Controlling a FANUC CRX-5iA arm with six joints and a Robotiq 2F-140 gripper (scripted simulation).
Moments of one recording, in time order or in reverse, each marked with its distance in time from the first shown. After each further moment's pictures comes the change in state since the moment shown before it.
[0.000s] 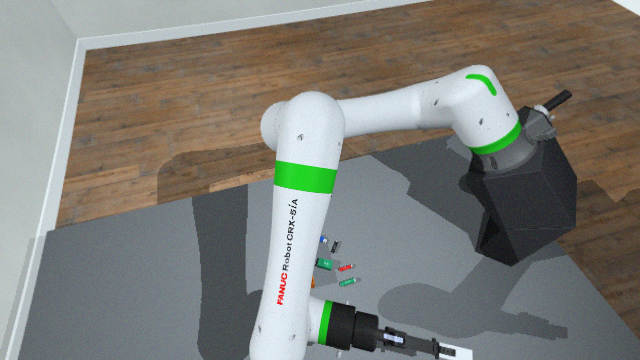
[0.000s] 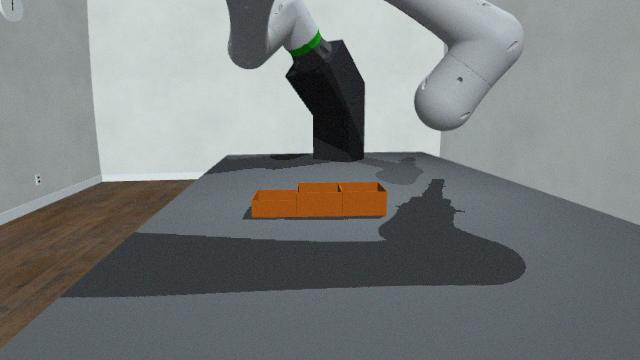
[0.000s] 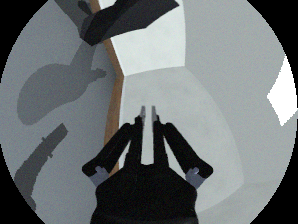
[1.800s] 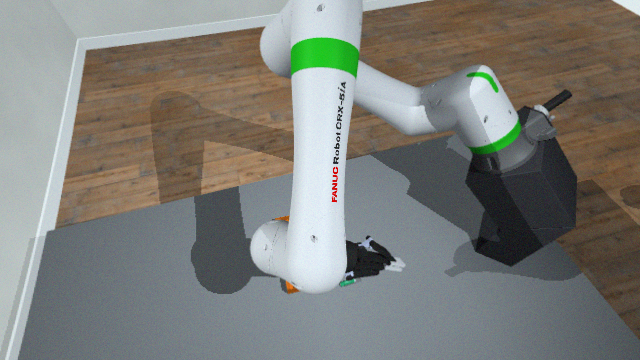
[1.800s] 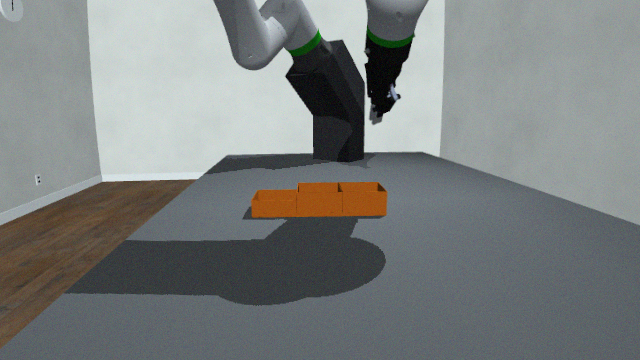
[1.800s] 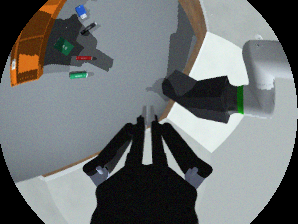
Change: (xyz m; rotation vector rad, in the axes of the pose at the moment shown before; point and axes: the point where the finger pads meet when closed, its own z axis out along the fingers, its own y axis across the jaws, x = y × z) arm 0.174 -0.072 -0.137 0.644 0.454 -0.723
